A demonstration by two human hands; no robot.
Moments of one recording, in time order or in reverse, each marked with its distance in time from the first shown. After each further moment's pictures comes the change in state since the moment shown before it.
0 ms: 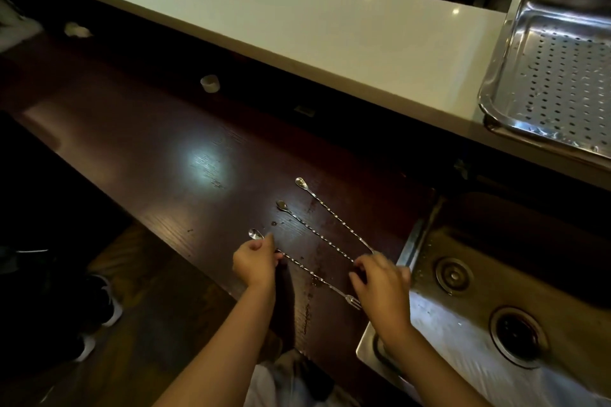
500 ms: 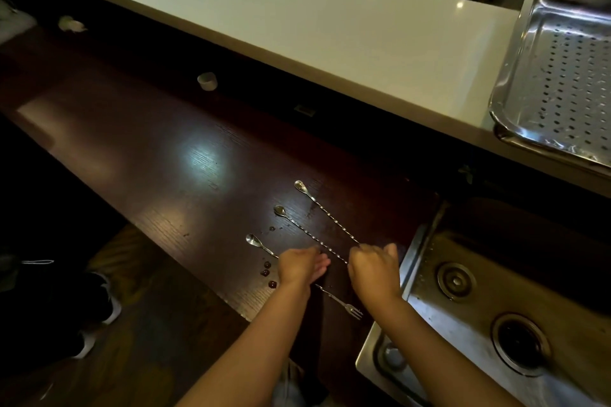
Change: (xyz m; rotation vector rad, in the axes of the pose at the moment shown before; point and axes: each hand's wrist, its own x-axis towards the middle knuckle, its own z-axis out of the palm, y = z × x) left_hand -0.029 -0.003 0.052 -0.071 -0.415 -0.304; right_hand 0.043 -0.019 -0.007 -0.372 -0.186 -0.125
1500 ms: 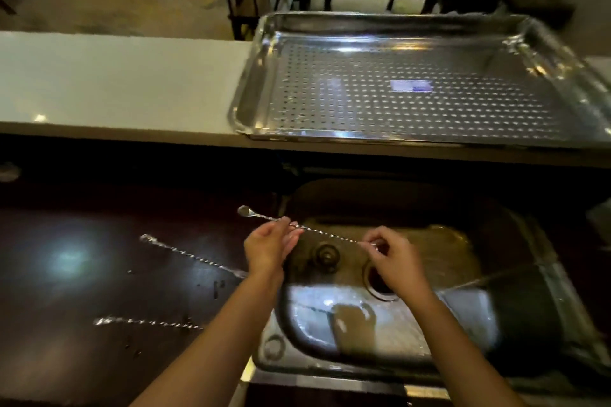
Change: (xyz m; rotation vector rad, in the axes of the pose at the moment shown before) left_hand -0.114 -0.026 0.162 -0.037 -0.442 0.211; right_hand -0.151 0.206 -0.053 0.837 0.418 0.521
